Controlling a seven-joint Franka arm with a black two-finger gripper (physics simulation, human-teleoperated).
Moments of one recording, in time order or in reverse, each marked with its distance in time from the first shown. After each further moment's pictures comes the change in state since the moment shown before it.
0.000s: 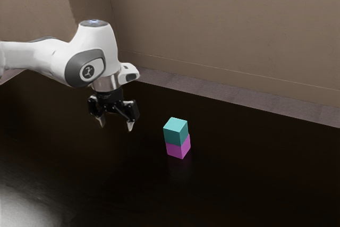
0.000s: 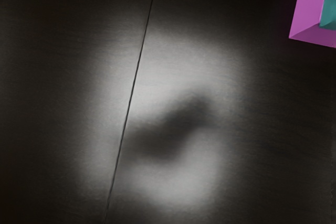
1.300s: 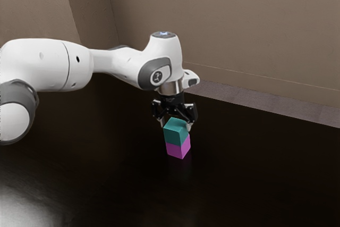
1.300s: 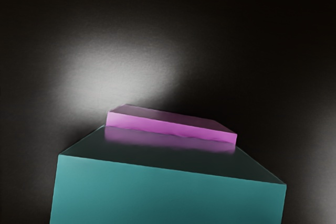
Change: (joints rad) arm -0.173 0.626 0.021 0.604 0.029 0.023 -0.122
